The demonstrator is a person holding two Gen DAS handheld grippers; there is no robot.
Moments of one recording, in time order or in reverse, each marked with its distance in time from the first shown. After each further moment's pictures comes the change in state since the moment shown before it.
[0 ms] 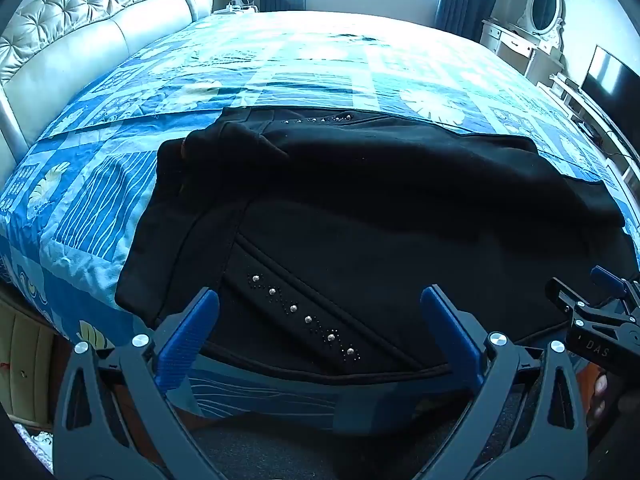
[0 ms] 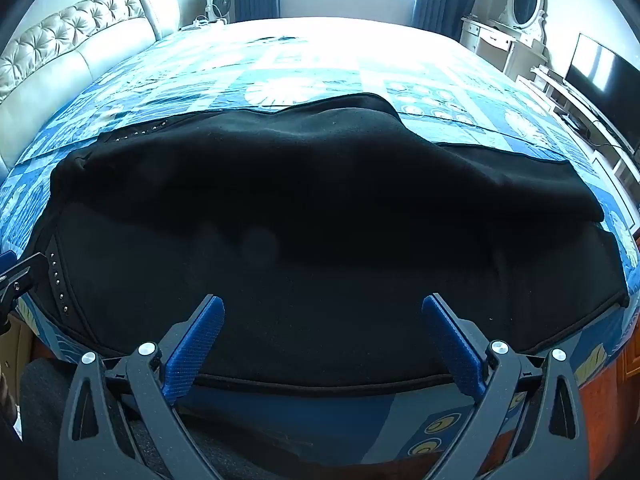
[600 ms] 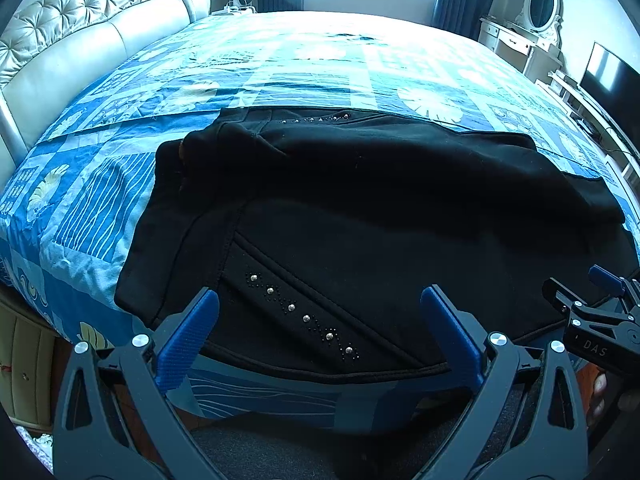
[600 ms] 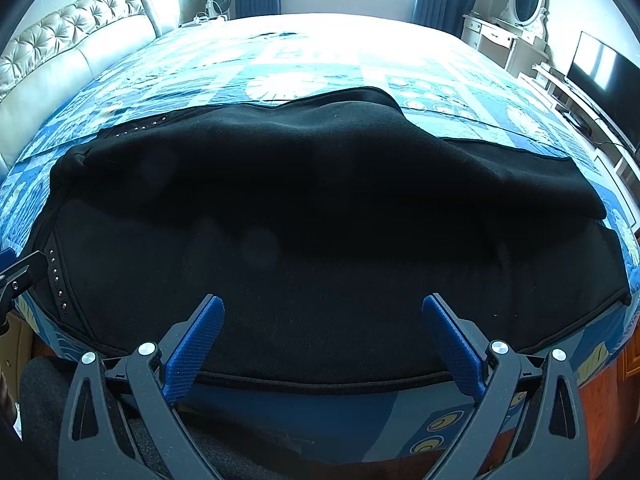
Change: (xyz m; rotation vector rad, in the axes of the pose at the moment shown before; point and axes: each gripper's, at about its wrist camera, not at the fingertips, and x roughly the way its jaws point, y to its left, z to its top) left arm 0.001 -0.002 -0.001 0.015 -0.001 0.005; right arm 0.002 0.001 -0.003 0.000 0.011 0.004
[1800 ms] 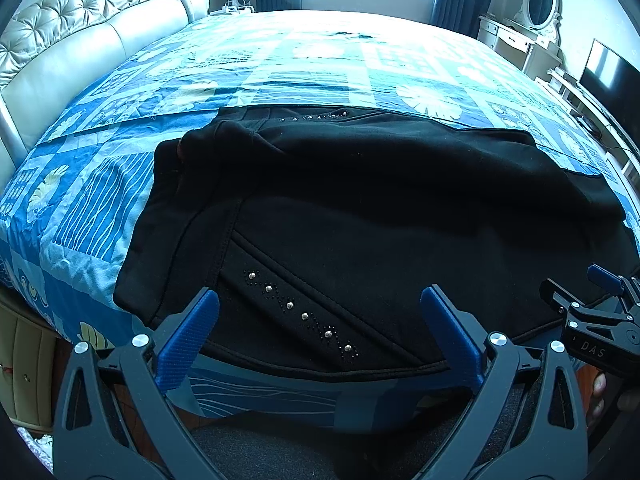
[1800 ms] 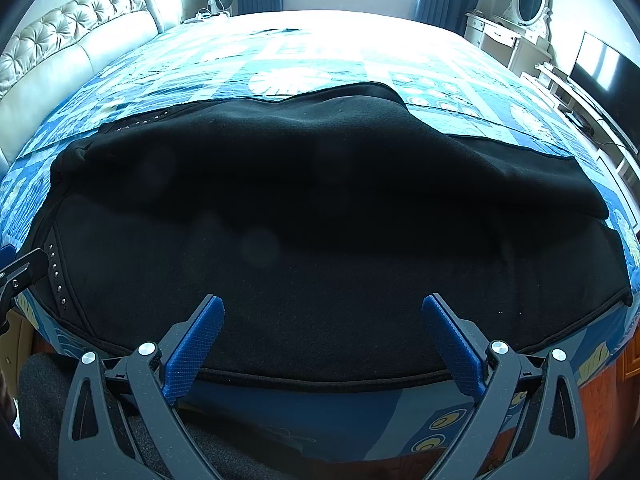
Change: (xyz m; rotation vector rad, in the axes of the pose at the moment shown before) left arm 0.001 -0.002 -0.003 0.008 0.000 0.002; right arm 0.003 0.003 -0.002 -0.006 0.009 0.004
